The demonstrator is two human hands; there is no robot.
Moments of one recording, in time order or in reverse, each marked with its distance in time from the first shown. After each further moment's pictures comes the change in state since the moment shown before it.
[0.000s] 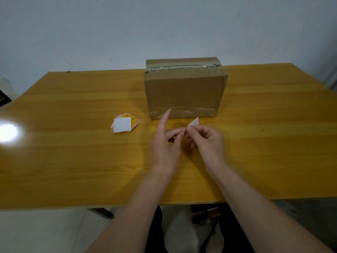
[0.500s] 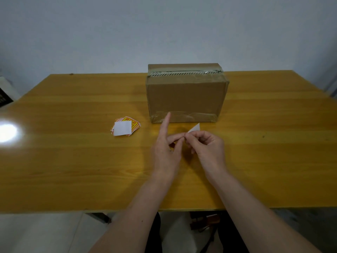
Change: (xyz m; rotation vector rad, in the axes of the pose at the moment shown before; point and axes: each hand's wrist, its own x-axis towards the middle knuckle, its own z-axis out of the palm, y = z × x) left_hand 0.002 -0.004 0.002 0.012 0.014 0.001; right_hand -0.001 0.000 0.001 -0.026 0.009 0.000
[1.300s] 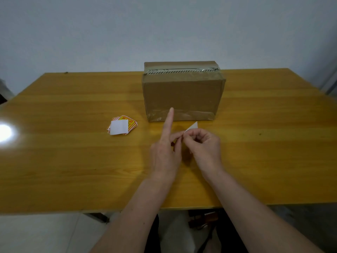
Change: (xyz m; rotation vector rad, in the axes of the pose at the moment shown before) left_hand -0.009 0.010 -0.002 0.324 0.005 0.189; right_hand -0.002 -0.004 0.003 -0.022 0.010 -0.014
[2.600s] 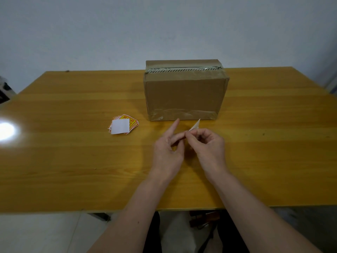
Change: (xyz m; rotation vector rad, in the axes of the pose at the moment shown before) left_hand 0.006 -0.011 0.003 -0.269 -0.131 -0.137; right_hand -0.002 -0.002 -0.003 0.041 0.000 -0.013
